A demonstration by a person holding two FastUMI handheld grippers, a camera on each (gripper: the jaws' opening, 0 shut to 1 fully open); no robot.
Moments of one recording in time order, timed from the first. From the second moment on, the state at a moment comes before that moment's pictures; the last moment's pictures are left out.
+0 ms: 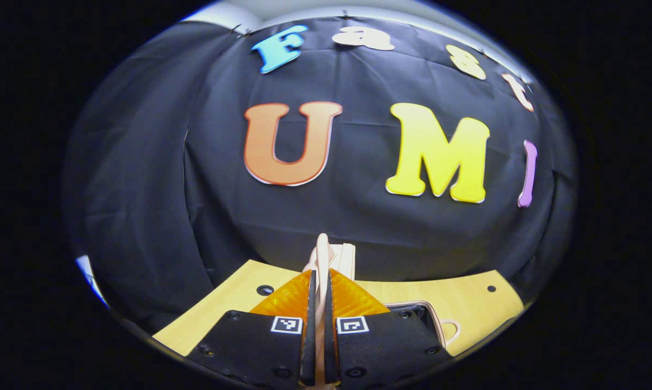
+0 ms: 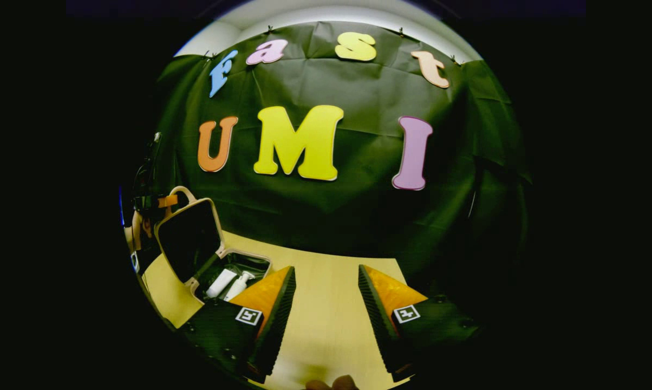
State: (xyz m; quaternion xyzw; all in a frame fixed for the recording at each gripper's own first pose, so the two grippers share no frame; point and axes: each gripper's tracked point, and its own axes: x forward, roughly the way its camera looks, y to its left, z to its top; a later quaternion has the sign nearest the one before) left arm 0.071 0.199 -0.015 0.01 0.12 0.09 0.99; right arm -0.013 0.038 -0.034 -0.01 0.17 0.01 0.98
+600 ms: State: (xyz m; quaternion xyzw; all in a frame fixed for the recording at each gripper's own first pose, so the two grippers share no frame) left arm 0.072 -0.039 -0.136 0.09 0.18 -0.02 0.98; right arm -0.051 -0.088 -0.060 -0.02 0.21 -0.07 0.97
